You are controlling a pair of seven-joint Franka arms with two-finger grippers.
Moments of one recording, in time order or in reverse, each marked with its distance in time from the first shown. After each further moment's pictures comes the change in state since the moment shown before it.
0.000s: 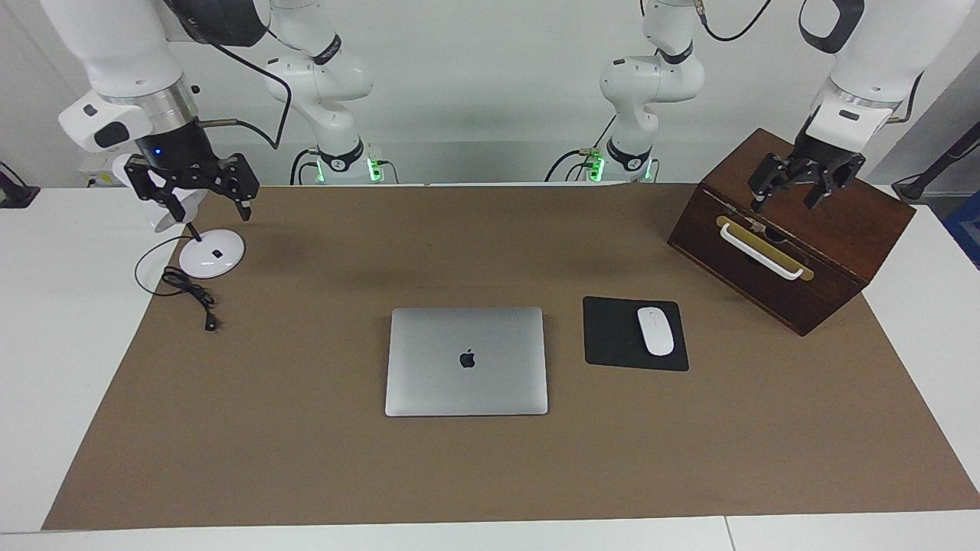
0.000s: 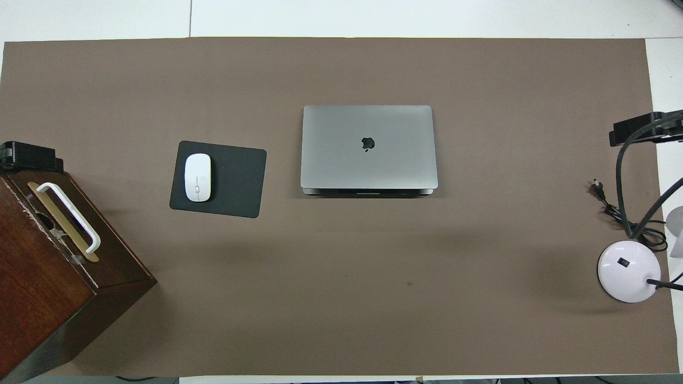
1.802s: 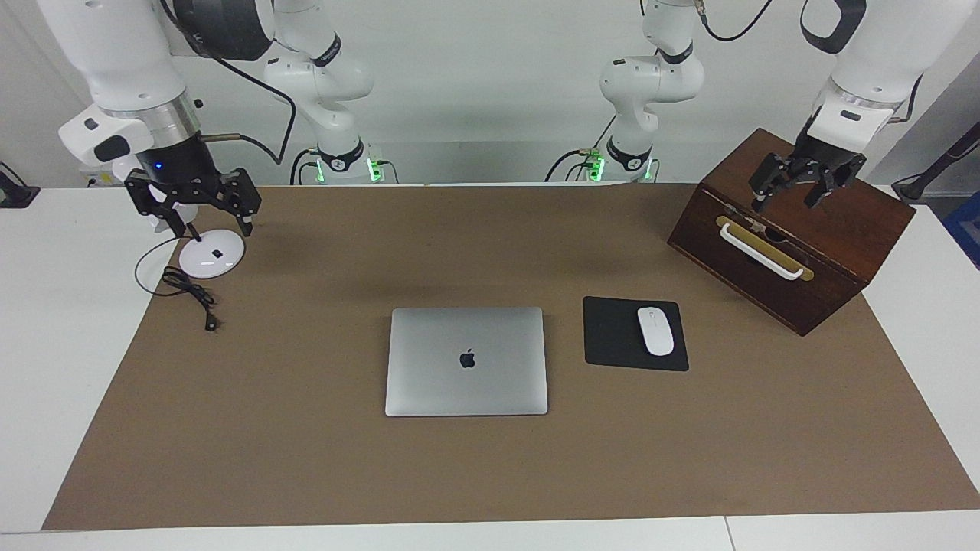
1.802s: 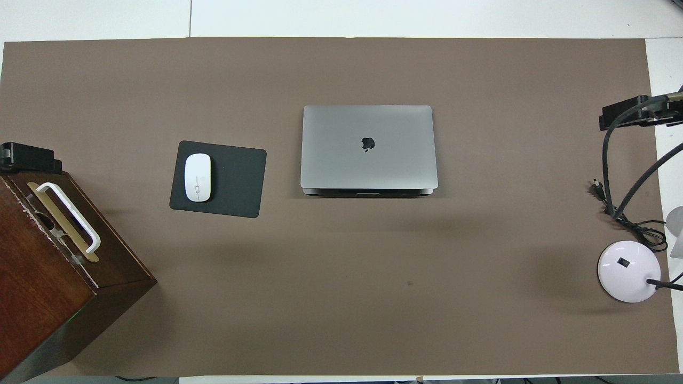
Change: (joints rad) left arm 0.004 0.000 0.001 -0.002 0.000 -0.007 0.000; right arm 0.003 0.051 0.006 0.028 0.001 0.043 0.016
